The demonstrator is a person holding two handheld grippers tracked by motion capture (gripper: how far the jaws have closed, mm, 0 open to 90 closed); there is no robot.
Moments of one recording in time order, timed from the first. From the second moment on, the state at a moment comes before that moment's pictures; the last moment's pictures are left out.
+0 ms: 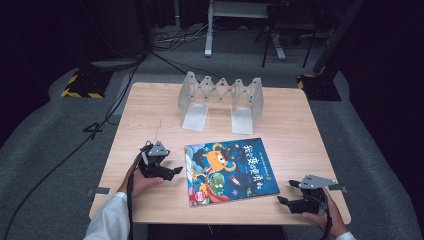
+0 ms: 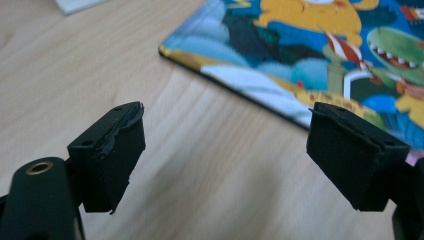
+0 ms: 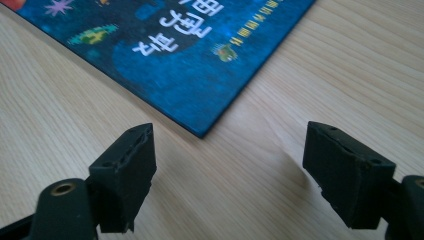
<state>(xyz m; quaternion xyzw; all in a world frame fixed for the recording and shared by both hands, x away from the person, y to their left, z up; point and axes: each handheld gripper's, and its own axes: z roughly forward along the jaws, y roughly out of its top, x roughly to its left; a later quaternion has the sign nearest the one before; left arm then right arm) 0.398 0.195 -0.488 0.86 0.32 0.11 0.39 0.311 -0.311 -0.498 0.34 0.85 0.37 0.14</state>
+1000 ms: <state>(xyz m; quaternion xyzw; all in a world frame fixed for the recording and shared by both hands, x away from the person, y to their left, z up) 0.442 0.147 -0.502 0.88 0.29 0.06 0.38 0.341 -0.266 -0.501 0.31 0.87 0.36 0.13</state>
